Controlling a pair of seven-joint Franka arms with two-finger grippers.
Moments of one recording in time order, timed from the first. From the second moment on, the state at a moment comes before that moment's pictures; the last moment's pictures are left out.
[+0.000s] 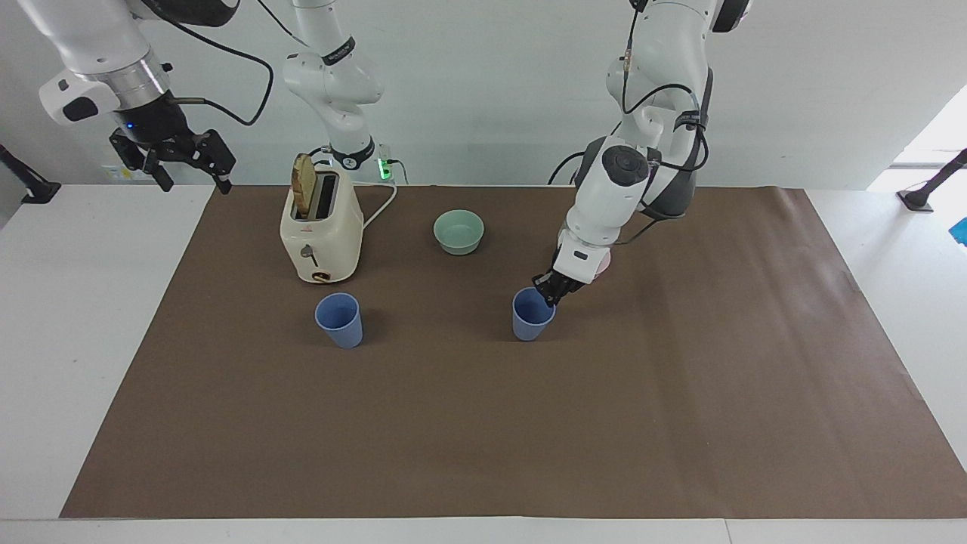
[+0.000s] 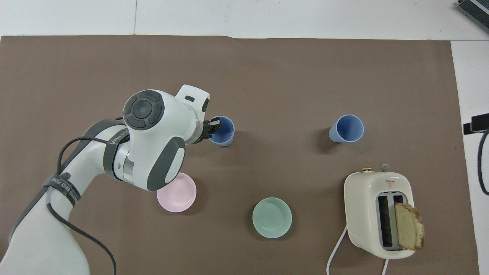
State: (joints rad) left arm -0.40 0.26 -0.14 -1.86 -0.15 2.25 -0.76; right arm -0.20 -0.03 0.05 -1.54 0.01 1.53 -0.07
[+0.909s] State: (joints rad) left arm -0.40 0.26 -0.12 -1.87 -0.07 2.24 -0.75; right arm -0.20 -0.03 0.05 -1.55 0.01 1.53 -0.07
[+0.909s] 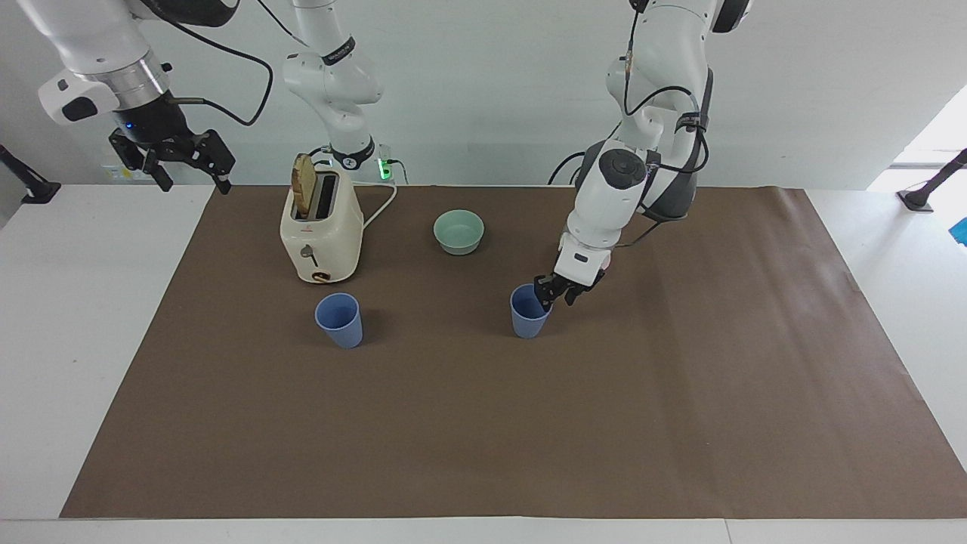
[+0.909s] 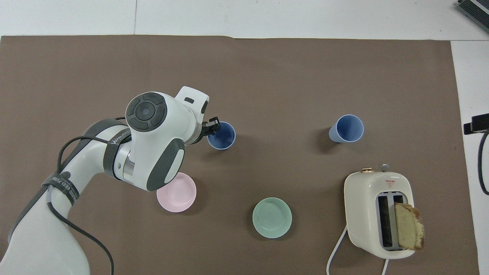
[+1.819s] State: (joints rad) left arm -0.06 0.02 -0.09 -1.80 -0.02 1.86 -0.17; right arm -0.10 0.06 0.05 -1.81 0.01 1.94 -0.06
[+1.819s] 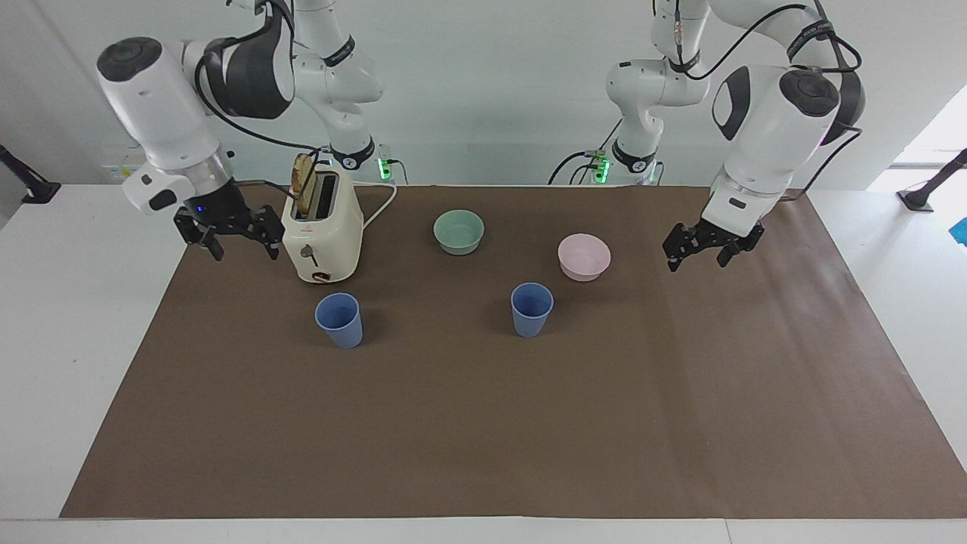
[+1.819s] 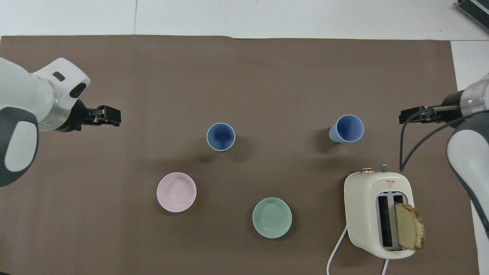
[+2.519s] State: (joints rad) left arm 0.02 -0.04 -0.09 -1.62 -0.02 1.56 -0.01; right arm -0.04 0.26 0.05 -1.82 0.05 2.17 -0.02
